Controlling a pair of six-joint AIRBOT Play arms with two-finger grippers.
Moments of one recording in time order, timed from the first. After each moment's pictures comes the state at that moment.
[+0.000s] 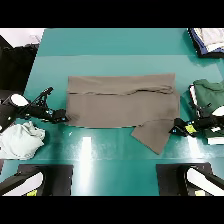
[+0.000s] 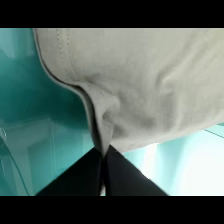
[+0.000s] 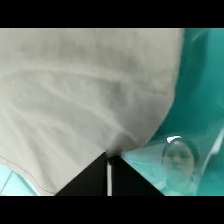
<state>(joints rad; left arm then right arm) 0.09 -1.15 0.72 1.00 -1.09 -1.30 -0.37 -1.12 0.57 -1.10 1.24 1.42</state>
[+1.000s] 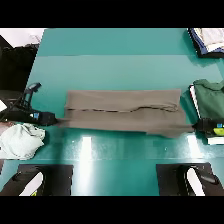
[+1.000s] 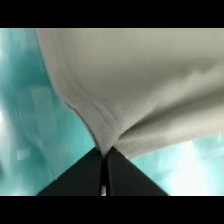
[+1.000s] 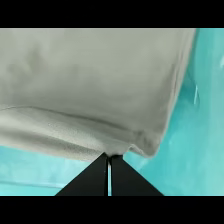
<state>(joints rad) 0.09 -0.85 0.79 1.13 -1.29 -1.37 -0.37 -0.62 0.80 -1.27 1.52 1.41</state>
